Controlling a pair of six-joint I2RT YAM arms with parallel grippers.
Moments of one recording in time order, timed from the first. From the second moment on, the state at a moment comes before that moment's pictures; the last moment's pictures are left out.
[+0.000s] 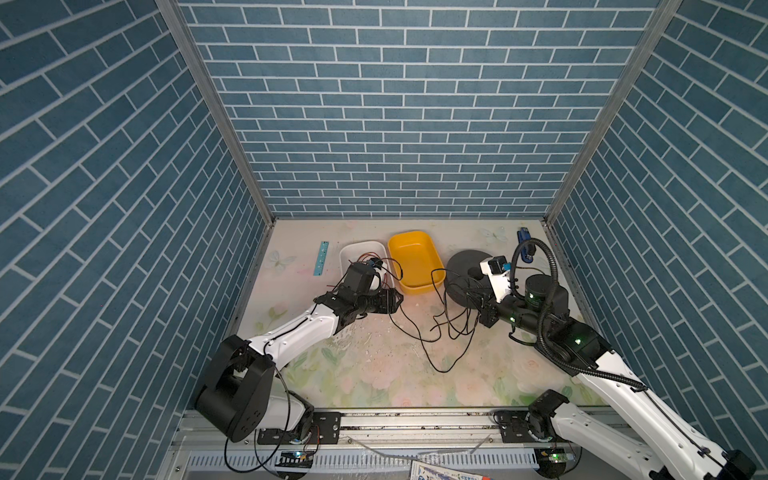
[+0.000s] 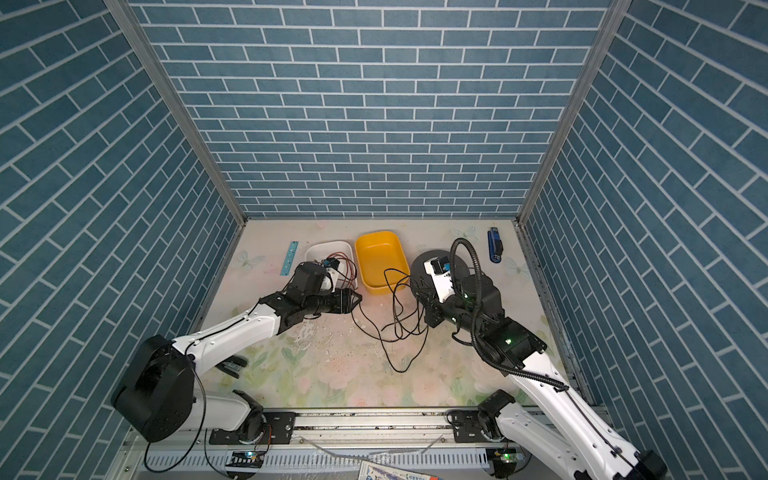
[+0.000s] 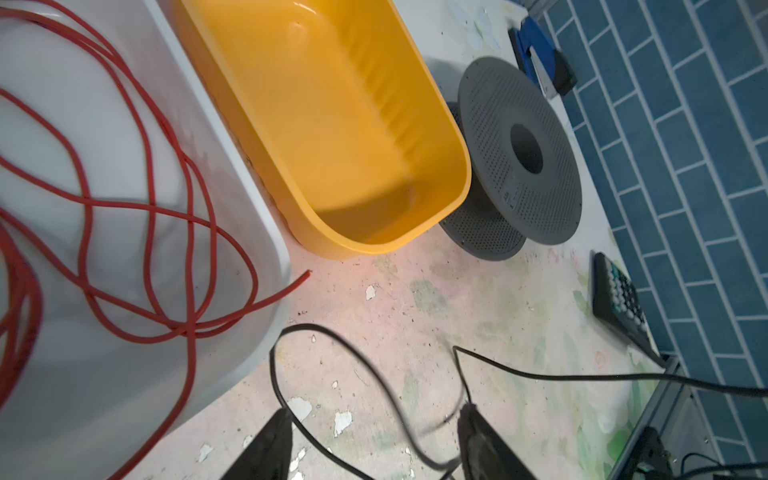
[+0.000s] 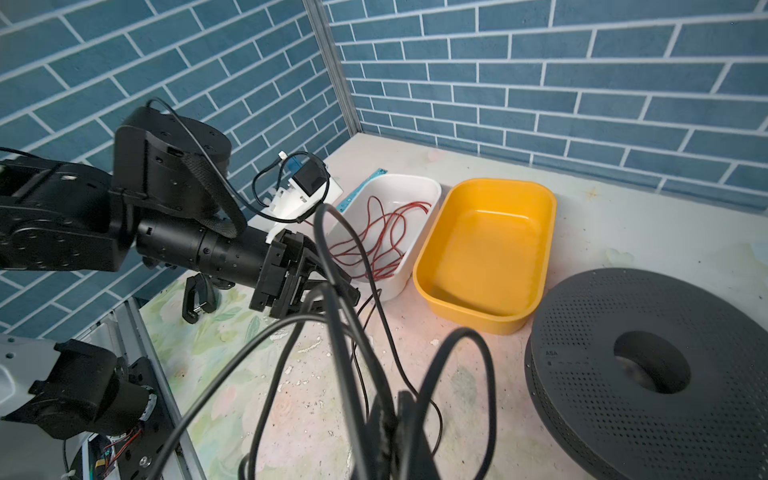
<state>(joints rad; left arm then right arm) -0.57 1.41 0.82 -0.14 0.27 -0.49 0.62 0.82 0.80 -0.36 -0.25 0.16</state>
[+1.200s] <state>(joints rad) -0.53 1.08 0.74 -0.33 0.27 -0.45 0.66 1.39 0.94 -0.43 -0.47 0.12</state>
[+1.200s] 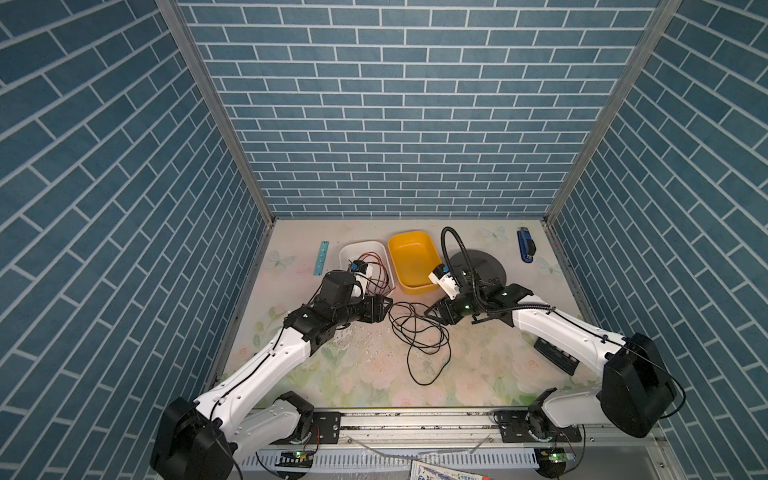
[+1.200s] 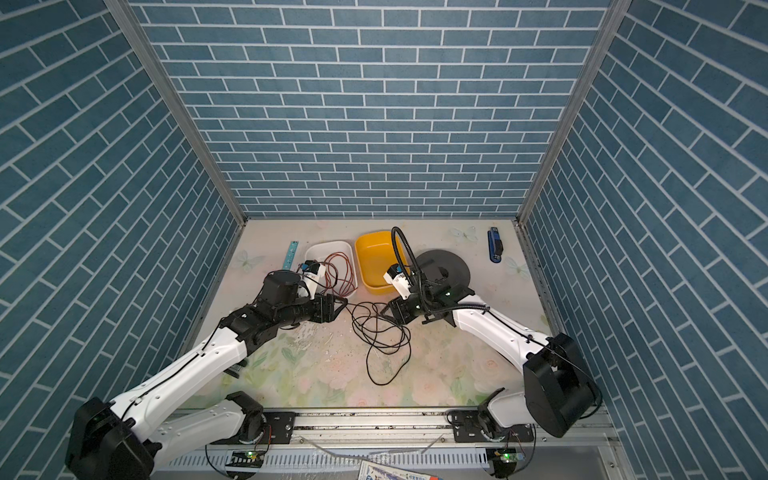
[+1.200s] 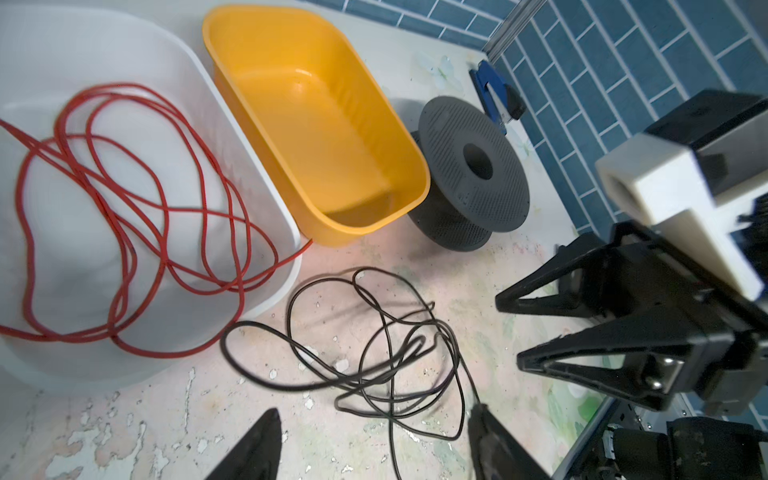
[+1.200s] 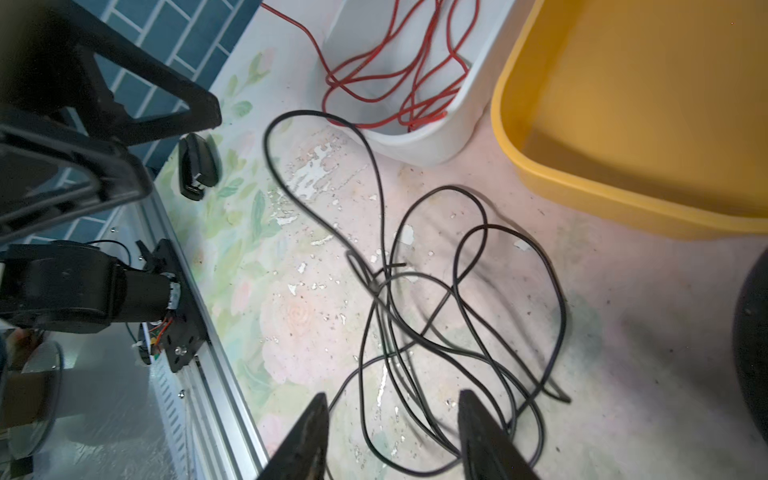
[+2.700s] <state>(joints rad) -0.74 1.59 0.93 -0.32 0.10 -0.28 0.64 1.28 0.79 -0.41 -0.20 0.24</state>
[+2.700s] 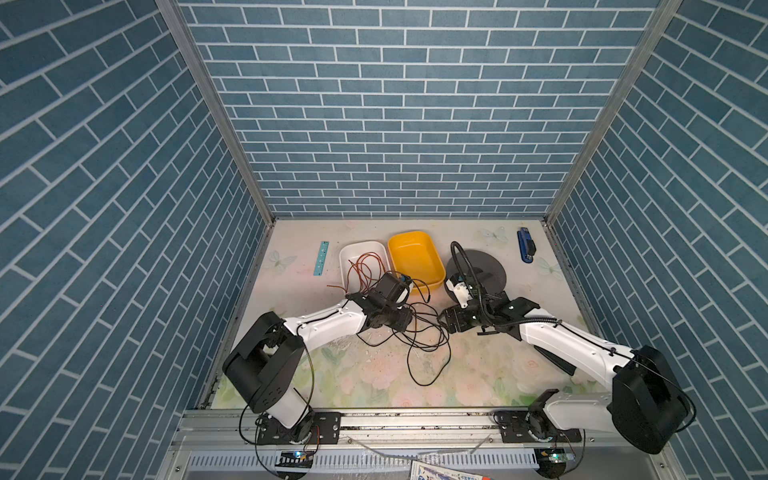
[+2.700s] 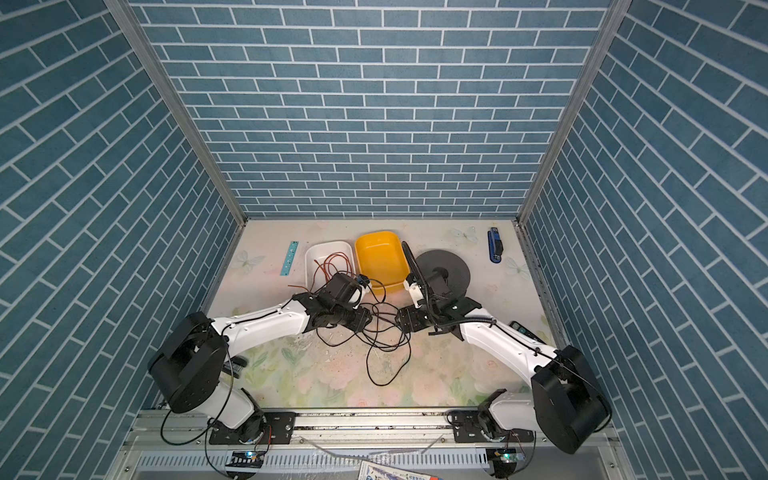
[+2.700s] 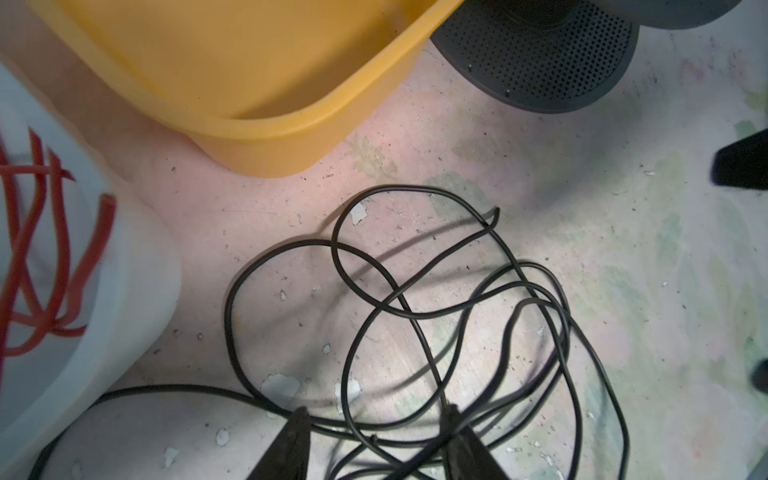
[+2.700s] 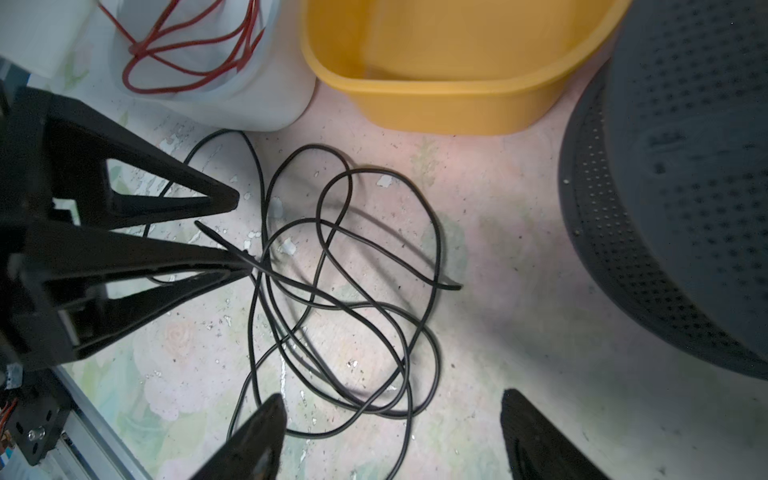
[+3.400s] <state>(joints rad) -0.74 1.13 1.09 -0.59 0.06 -0.25 0.57 1.28 0.77 -0.37 -0.21 0.29</state>
